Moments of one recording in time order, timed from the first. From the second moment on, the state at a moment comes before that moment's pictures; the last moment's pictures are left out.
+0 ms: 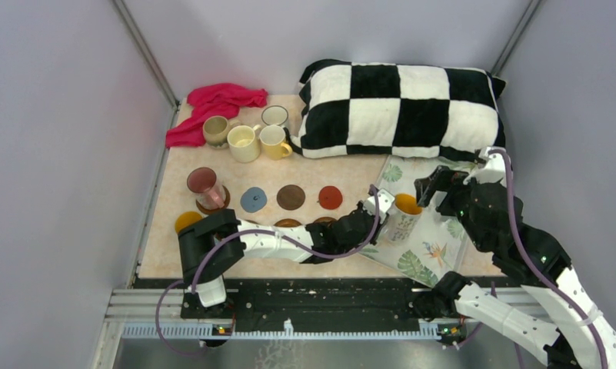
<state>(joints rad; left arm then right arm) -1.26 1.75 0.99 0.40 -0.38 -0.24 0.74 0.59 1.08 -0.85 0.58 0.50</state>
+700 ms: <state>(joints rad) -1.32 1.75 0.97 0.38 -0.36 -0.26 0.74 0.60 1.06 -0.83 0.57 0.50</state>
